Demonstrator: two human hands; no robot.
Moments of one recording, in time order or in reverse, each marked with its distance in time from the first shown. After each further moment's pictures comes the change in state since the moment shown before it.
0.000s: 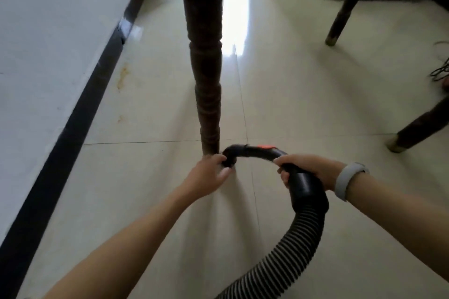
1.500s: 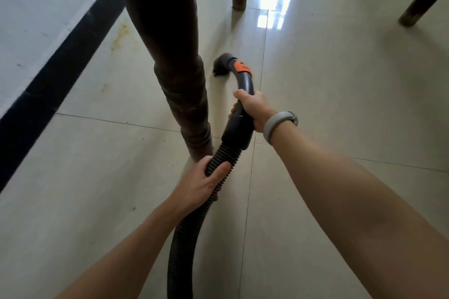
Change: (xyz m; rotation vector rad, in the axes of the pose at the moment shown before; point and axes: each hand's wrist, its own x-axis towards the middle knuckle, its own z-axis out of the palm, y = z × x) left_hand 0.076 -0.007 0.057 -0.630 0.090 -0.263; right_hand 0.196 -0.146 0.065 0.009 -0.022 -0.461
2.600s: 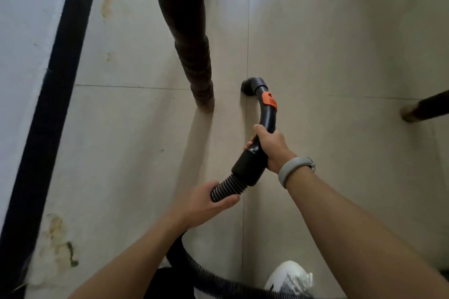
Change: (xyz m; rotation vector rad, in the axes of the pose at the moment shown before) left_hand -0.177 0.006 -0.015 0.355 -0.382 -0.183; right_hand -0.209 0.075 -0.023 0.249 0.248 0.344
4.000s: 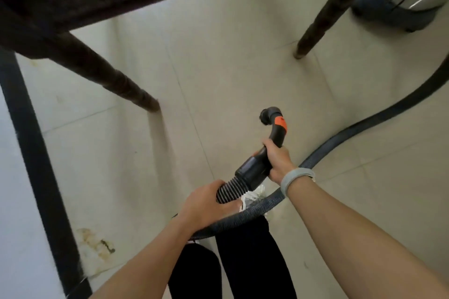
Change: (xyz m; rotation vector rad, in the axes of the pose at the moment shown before) left_hand -0.146 0.170 0.041 0.378 -0.338 -0.017; right_hand -0.211 0.008 -0.151 0.346 0.427 0.230
